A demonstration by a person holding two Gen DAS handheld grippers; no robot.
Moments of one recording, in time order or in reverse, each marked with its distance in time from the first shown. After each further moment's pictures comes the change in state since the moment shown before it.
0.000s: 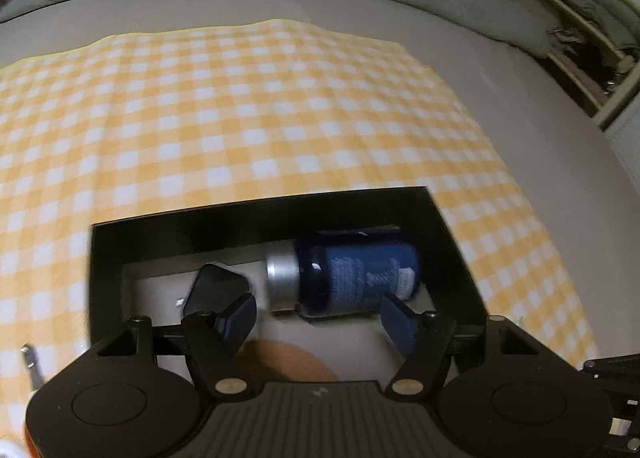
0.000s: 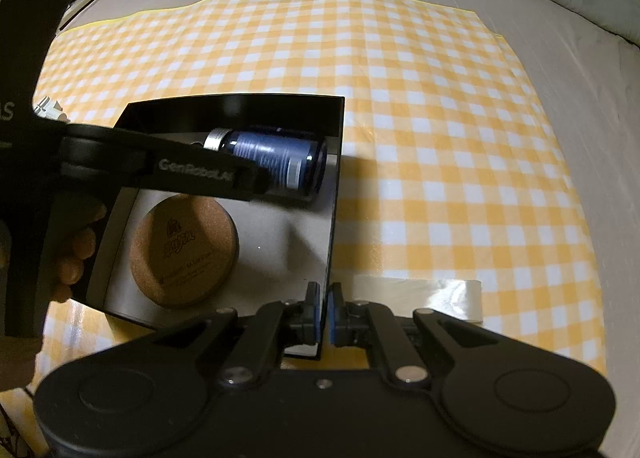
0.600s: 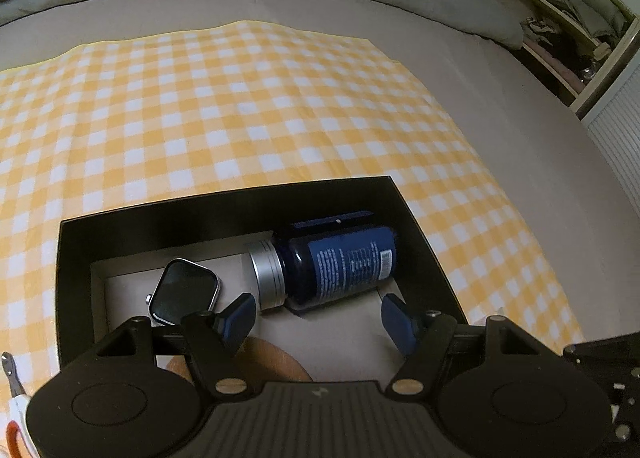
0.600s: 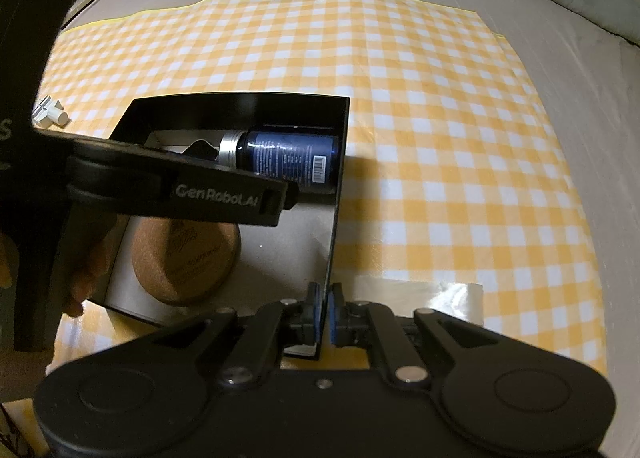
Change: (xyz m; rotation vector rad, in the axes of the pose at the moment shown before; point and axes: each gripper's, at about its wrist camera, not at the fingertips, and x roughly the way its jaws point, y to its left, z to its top) left arm 0.005 -0.018 -0.001 0.053 -0.010 -0.073; right arm 0.001 0.001 0.000 0.001 0.001 0.001
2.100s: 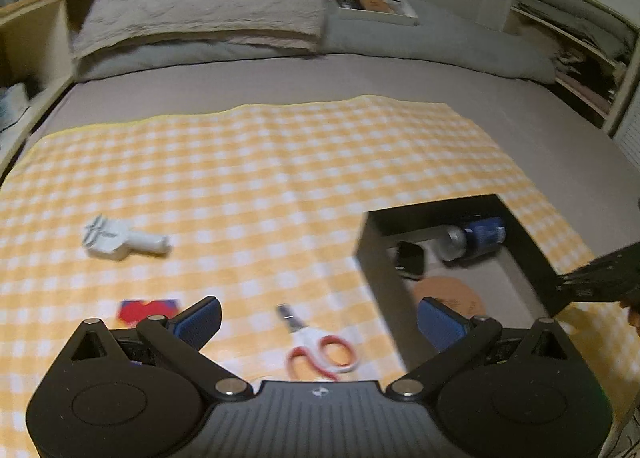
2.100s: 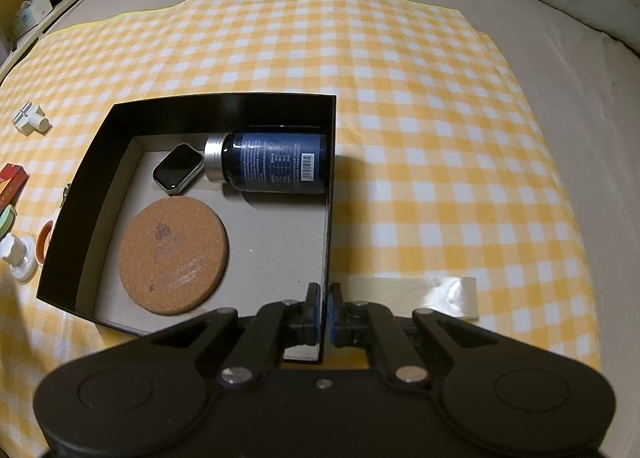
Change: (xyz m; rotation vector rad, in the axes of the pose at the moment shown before) left arm -0.184 0.117 -0.059 0.063 -0.166 0.190; right arm 0.005 0.001 0.000 0.022 -0.004 -0.048
